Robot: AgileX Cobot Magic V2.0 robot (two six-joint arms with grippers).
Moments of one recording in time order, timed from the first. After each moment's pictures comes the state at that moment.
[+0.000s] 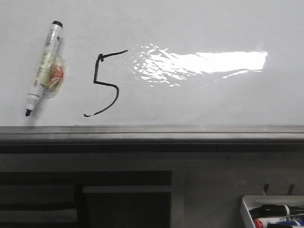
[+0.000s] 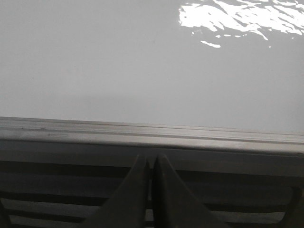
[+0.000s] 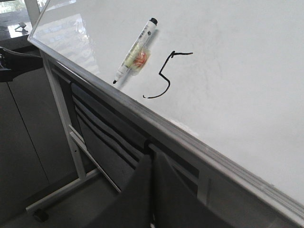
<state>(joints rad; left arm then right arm) -0.01 -0.01 0.00 -0.01 0.33 -0.07 0.79 0.21 -0.22 -0.09 0.22 0.08</state>
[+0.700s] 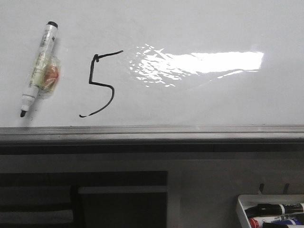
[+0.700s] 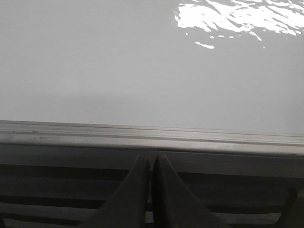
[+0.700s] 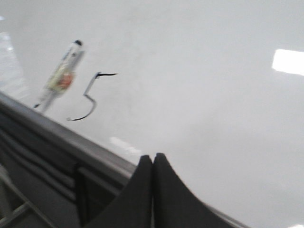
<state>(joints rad) -0.01 -0.01 0.00 -0.01 0.33 -0.07 0.46 0.21 -0.22 -0.05 0.16 -0.01</state>
